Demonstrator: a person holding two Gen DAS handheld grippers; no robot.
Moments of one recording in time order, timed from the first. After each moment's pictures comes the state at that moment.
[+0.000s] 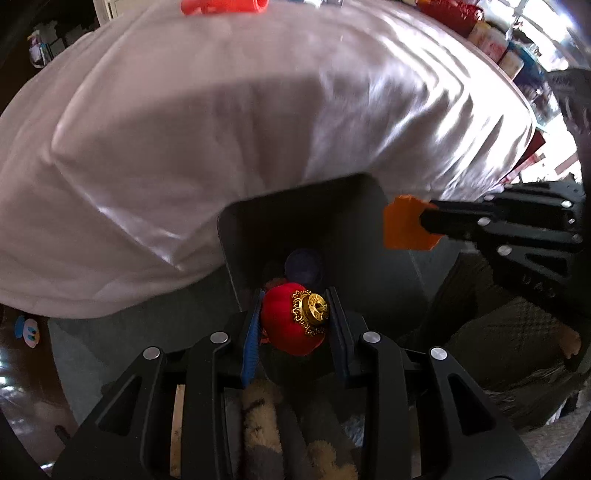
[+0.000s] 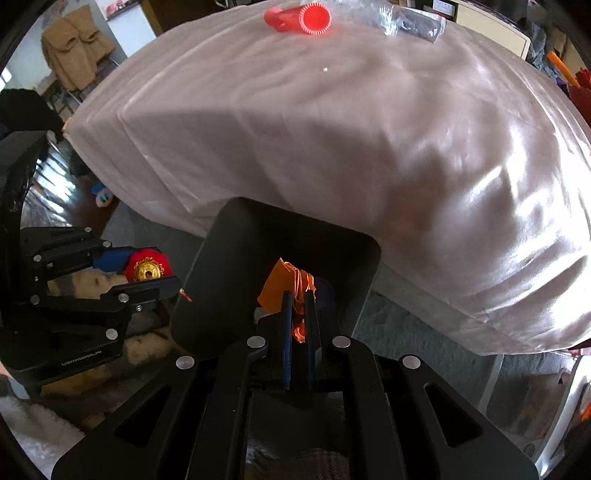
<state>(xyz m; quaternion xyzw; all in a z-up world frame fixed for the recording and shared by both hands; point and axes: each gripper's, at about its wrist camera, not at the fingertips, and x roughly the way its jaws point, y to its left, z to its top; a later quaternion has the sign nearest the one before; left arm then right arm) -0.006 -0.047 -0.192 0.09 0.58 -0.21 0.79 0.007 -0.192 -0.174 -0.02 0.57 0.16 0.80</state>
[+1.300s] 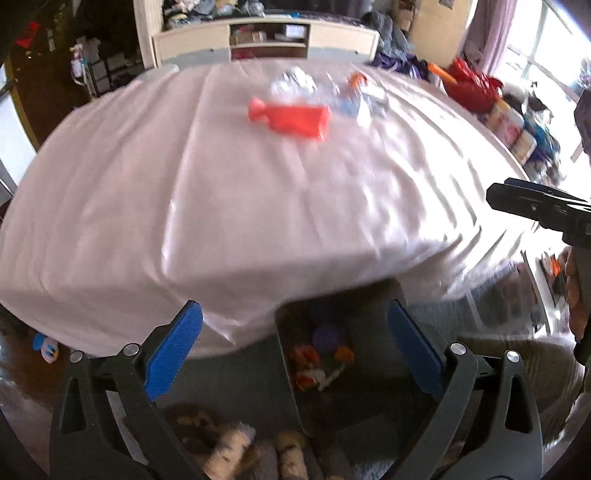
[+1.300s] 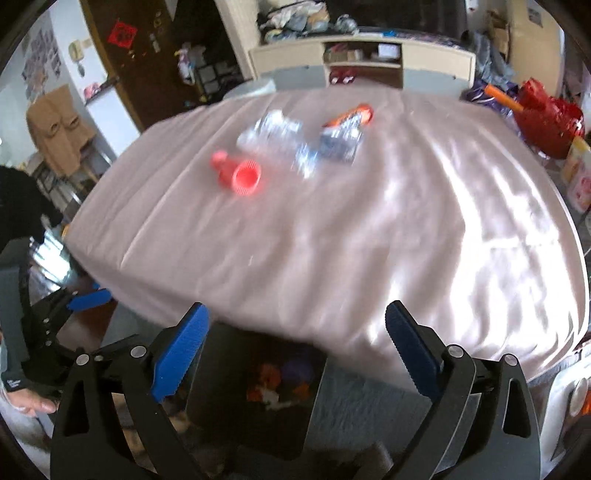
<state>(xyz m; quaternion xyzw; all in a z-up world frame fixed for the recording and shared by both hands) 0.044 -0.017 -0.097 0.05 0.48 -0.16 0.86 0.065 -0.262 -0.068 0.06 0.46 0.10 0.88</state>
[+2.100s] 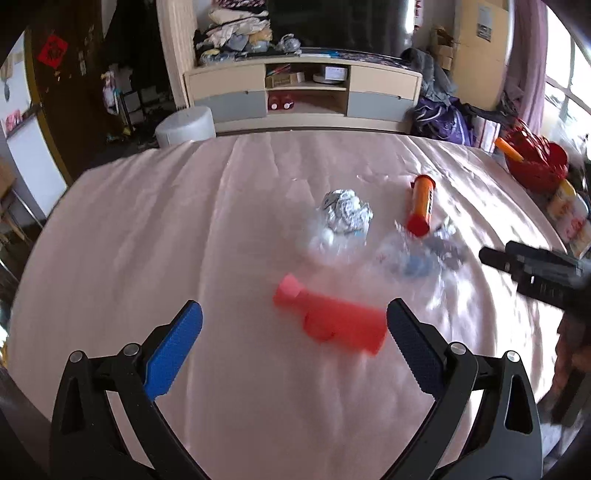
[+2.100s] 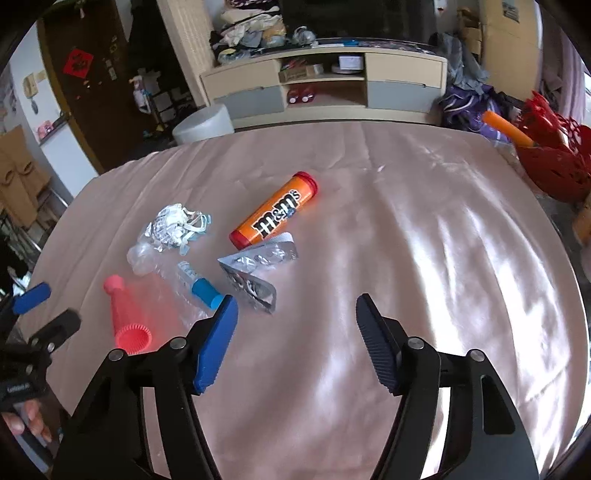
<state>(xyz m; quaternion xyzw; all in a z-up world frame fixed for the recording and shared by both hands) 0.216 -0.065 -0.062 0.04 0.42 -0.08 0.90 0.226 -0.300 -0.089 0.07 0.45 0.05 0.89</state>
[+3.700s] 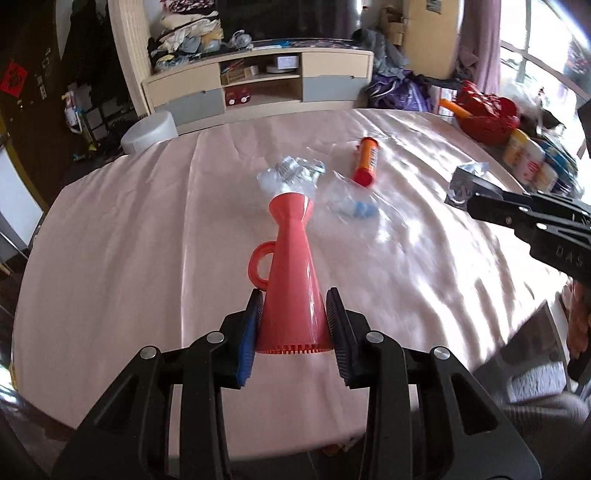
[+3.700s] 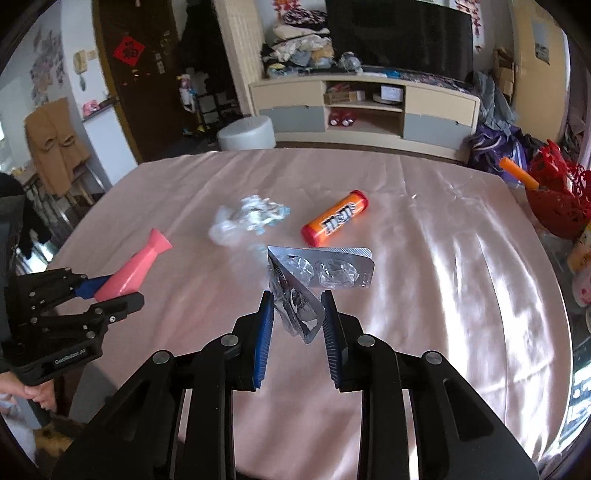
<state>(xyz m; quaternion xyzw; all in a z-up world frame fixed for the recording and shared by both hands) 0.140 -0.050 -0.044 0.10 0.44 -0.17 0.88 0.138 -0.266 -0.037 0.03 0.40 0.11 0.91</state>
